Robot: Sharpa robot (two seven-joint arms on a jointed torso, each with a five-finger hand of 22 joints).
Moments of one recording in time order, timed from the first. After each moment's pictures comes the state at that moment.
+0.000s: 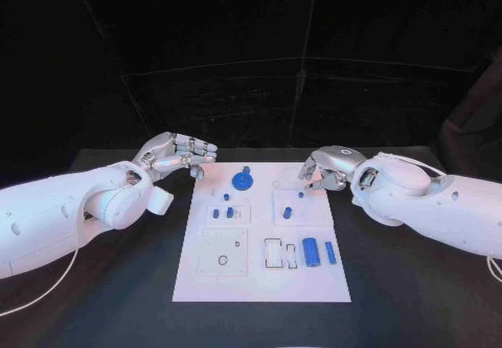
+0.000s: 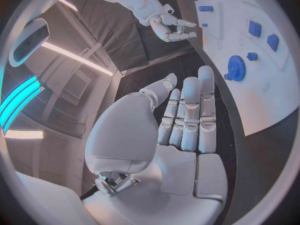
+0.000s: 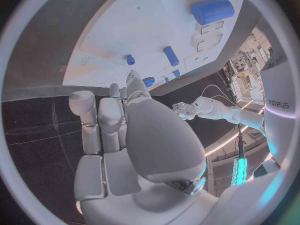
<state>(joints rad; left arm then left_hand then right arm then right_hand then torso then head) 1.33 -0.86 -0.15 1.43 -0.23 -0.17 0.36 1.32 -0.10 0.45 -0.13 0.05 0.99 0.18 0.13 0.07 0.95 0.12 0.32 0.08 1.19 0.03 0.93 0.58 0.17 1.17 0.12 0.62 0.63 1.23 -0.90 -0.01 1.55 -1.64 -0.25 -0.17 1.65 0.00 -0.14 0.22 0.20 1.04 0.14 0.08 0.07 1.08 0.08 0.21 0.19 1.46 0.00 1.13 1.02 0.12 1.20 0.11 1.19 0.96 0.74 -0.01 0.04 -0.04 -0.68</state>
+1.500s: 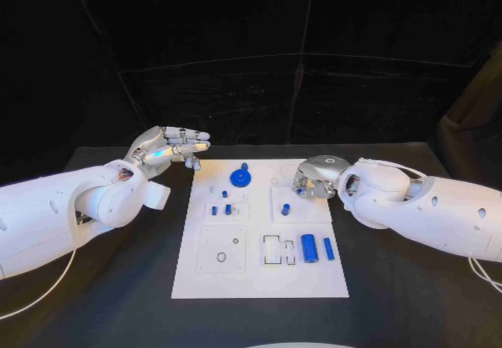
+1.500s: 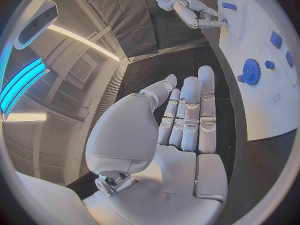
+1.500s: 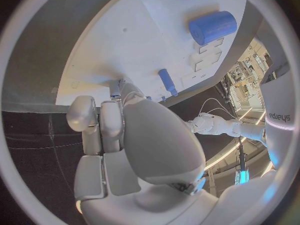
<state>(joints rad) 1.33 -0.88 -0.15 1.45 -0.08 -0.16 0.42 1.32 -0.08 0.44 -0.13 0.05 0.99 0.18 0.13 0.07 0.97 0.11 0.34 0.08 1.18 0.02 0.93 0.57 0.17 1.17 0.12 0.62 0.63 1.19 -0.85 -0.01 1.54 -1.72 -0.14 -0.20 1.70 -0.01 0.13 0.21 0.11 1.13 0.13 0.08 0.07 1.21 0.06 0.14 0.07 1.46 -0.01 1.21 1.09 0.11 1.26 0.09 1.30 1.10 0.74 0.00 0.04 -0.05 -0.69</state>
